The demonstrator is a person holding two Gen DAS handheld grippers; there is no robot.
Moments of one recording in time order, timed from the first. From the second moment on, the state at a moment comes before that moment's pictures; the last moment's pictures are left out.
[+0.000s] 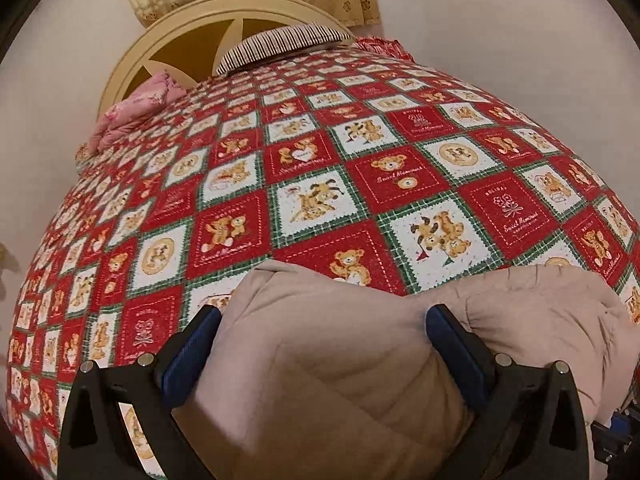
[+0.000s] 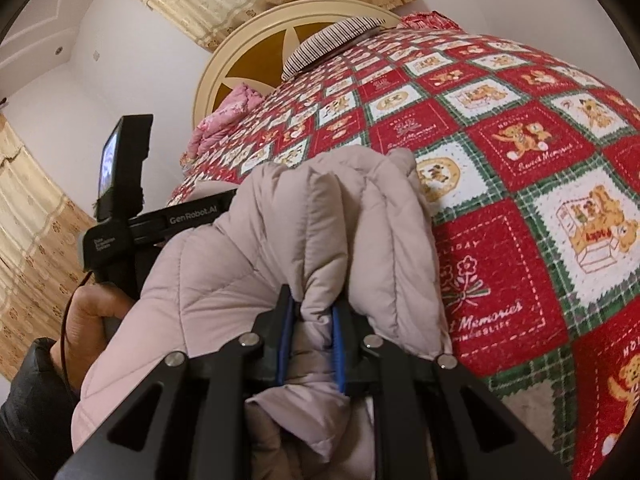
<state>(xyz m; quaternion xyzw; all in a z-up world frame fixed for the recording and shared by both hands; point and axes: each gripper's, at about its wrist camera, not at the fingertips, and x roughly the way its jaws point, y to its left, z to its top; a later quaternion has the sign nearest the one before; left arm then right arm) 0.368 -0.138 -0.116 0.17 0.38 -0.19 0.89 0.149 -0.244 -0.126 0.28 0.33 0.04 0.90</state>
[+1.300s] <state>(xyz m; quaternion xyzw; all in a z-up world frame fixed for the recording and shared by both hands) 0.301 0.035 -0.163 -0.25 0.48 -0.40 0.74 0.159 -0.263 -0.136 0.31 0.35 0.14 0.88</state>
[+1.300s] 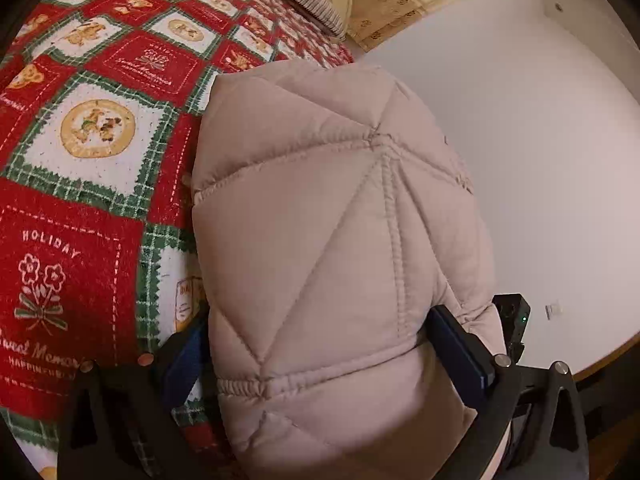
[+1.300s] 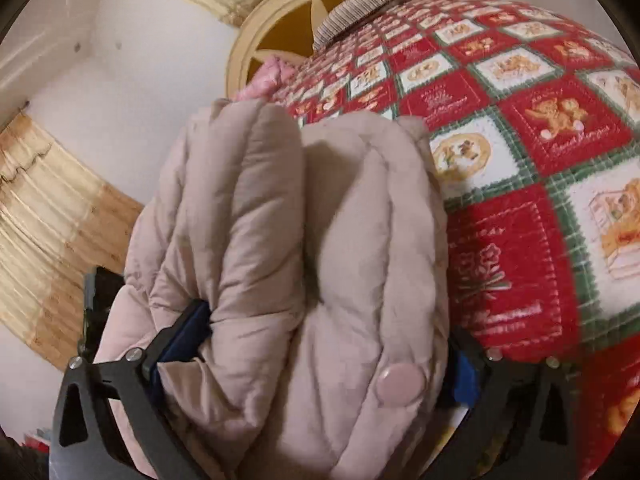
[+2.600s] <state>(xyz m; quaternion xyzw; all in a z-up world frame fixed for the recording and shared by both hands) 0.151 -0.074 0.064 -0.12 0.30 -0.66 0.68 -0.074 -0.265 0.079 0.24 0.18 0.09 0.95</state>
